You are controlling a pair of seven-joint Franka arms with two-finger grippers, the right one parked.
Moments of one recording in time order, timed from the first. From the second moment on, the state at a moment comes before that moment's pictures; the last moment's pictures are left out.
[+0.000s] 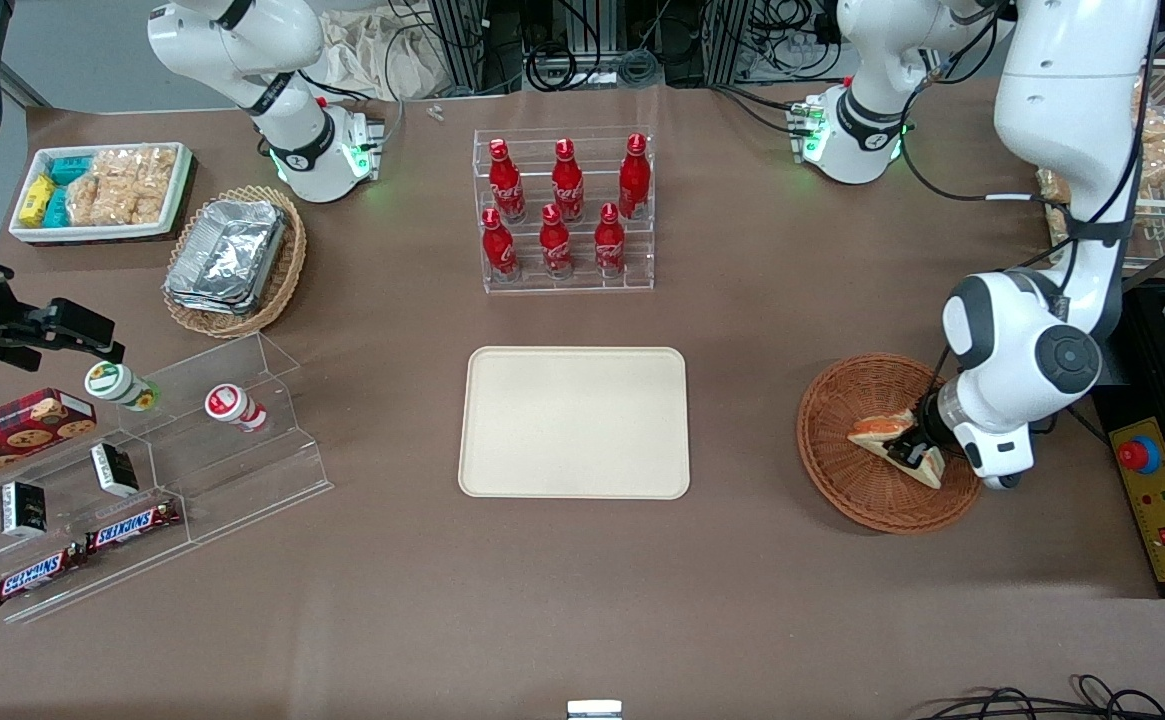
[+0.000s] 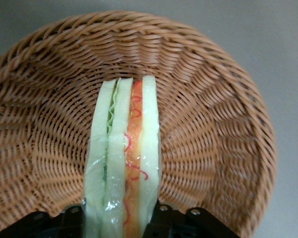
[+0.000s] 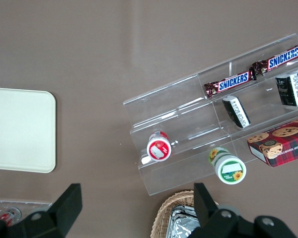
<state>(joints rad) -0.14 0.39 0.09 -1.99 -0.15 2.37 -0.86</state>
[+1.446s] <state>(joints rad) -0.38 0.65 -0.30 -1.74 0.18 2.39 -0.68</state>
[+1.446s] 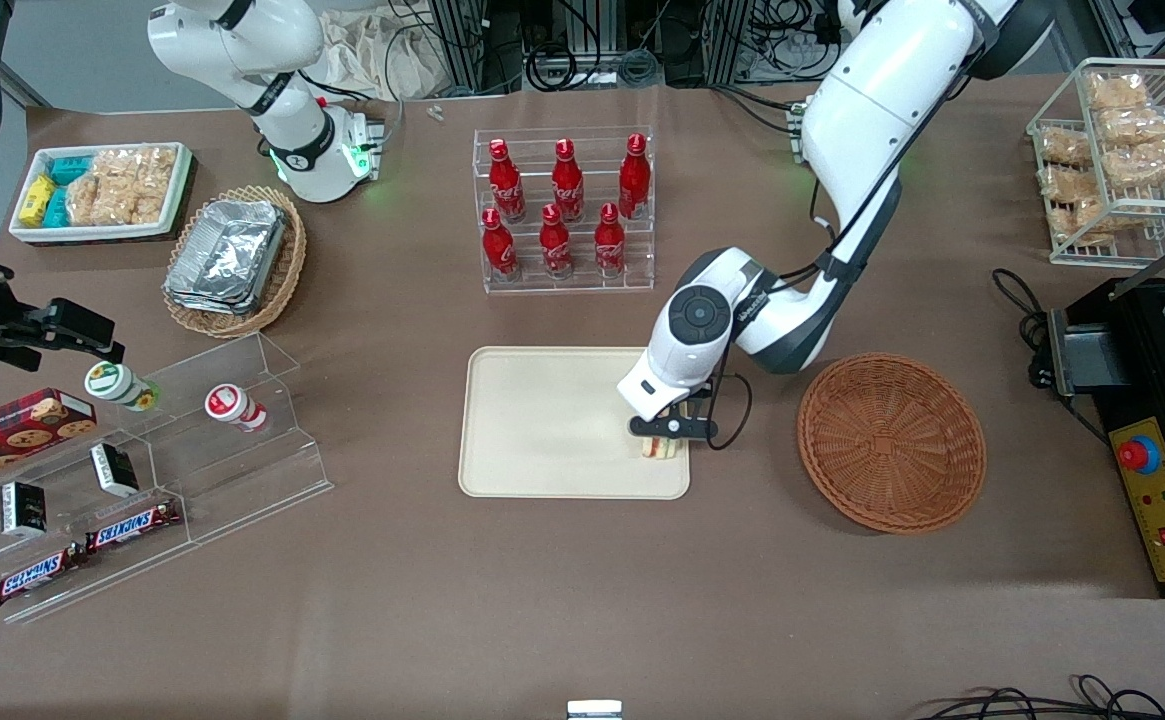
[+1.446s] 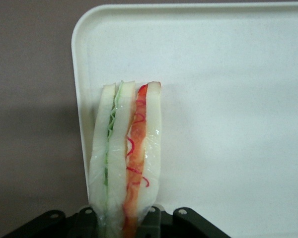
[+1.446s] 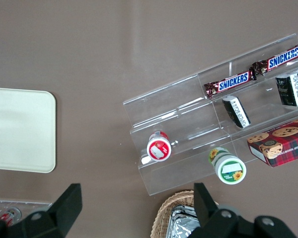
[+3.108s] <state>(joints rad) -0.01 -0.11 -0.01 -1.67 -0.05 1.46 0.01</state>
